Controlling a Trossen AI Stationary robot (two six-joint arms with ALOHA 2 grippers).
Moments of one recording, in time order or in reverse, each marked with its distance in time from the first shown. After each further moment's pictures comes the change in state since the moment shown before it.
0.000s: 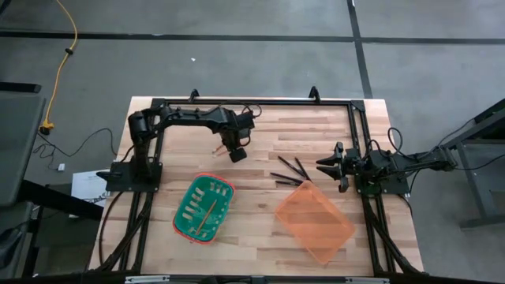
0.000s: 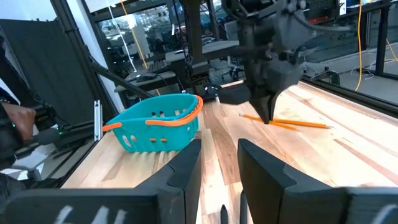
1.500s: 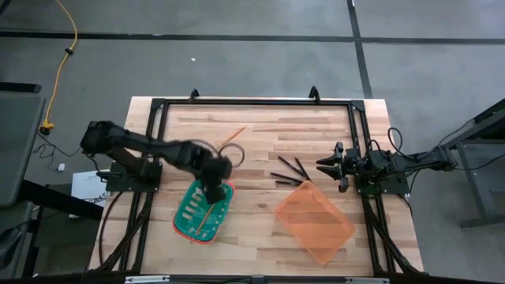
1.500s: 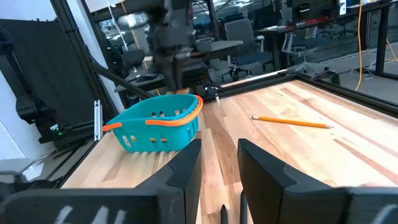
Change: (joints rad) left arm -0.520 -0.438 -0.136 -0.150 -0.050 -0.461; right arm 0.000 0.000 0.000 0.000 0.000 0.000
